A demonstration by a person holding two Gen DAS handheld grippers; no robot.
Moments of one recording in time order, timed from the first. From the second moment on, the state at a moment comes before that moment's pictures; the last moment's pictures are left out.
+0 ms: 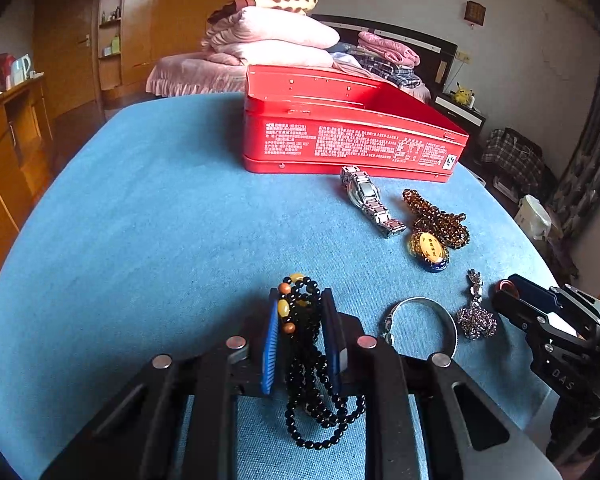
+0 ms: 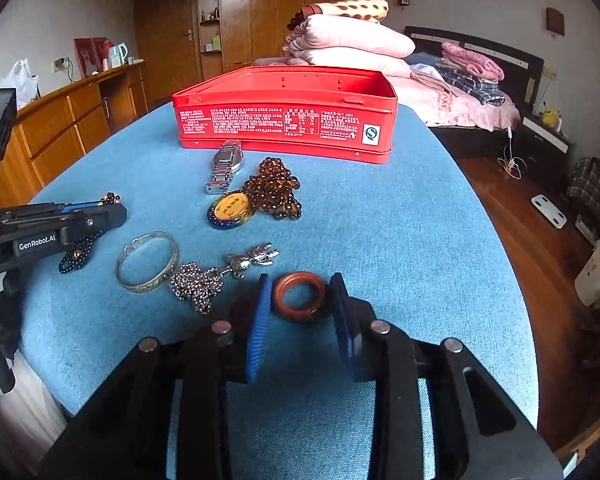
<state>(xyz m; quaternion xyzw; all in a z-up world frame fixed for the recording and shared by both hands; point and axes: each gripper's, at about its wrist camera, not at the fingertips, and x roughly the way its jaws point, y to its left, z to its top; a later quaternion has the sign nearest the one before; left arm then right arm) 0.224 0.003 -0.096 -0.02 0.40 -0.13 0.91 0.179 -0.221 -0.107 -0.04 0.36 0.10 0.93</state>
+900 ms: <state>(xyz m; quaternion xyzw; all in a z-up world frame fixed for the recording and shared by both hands) 0.272 0.000 -0.048 -0.02 0.37 -0.13 0.92 0.249 -0.224 -0.040 -0.02 0.33 0.11 0.94</state>
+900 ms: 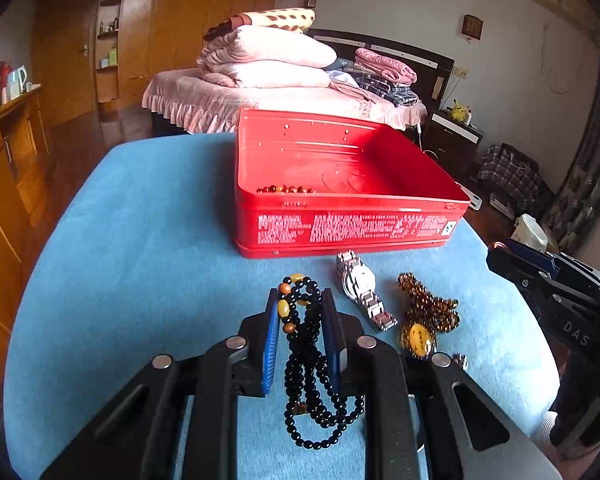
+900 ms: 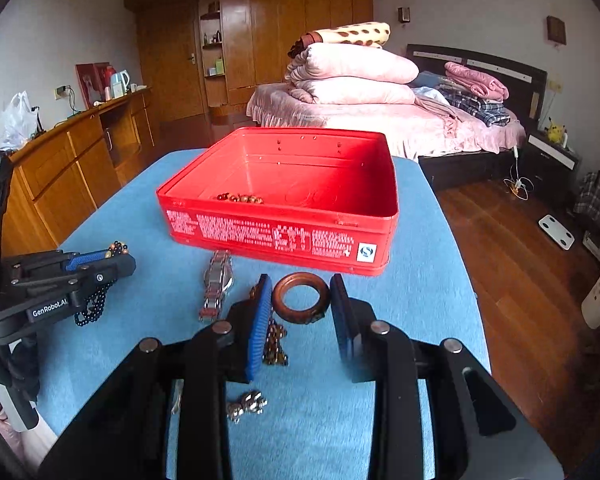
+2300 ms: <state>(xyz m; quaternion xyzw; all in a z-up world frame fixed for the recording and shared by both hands) 0.391 -0.025 -0.020 -0.01 0.35 -0.15 0.92 0.386 -0.220 -0.040 0.01 0.37 0.08 0.92</state>
